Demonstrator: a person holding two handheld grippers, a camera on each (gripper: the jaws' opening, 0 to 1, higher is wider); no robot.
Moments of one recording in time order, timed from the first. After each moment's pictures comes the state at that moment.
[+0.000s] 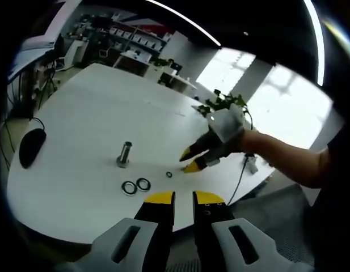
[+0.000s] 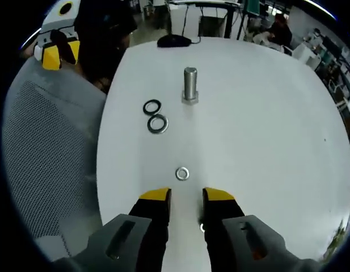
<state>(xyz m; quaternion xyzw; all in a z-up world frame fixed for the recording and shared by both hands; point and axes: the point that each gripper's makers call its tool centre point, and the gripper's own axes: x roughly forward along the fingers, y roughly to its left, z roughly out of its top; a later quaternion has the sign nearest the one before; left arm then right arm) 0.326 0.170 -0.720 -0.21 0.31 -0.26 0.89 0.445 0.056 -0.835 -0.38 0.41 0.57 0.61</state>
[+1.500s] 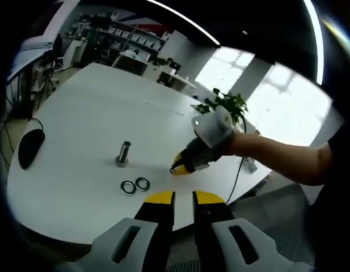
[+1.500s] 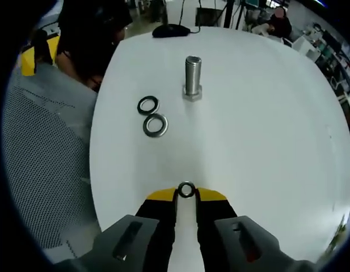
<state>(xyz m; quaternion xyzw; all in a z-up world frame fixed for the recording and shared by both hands) 0.325 0.168 -0.720 -0.21 0.31 -0.26 0.89 0.444 0.062 -0.845 -0.37 0.43 0.55 0.61</state>
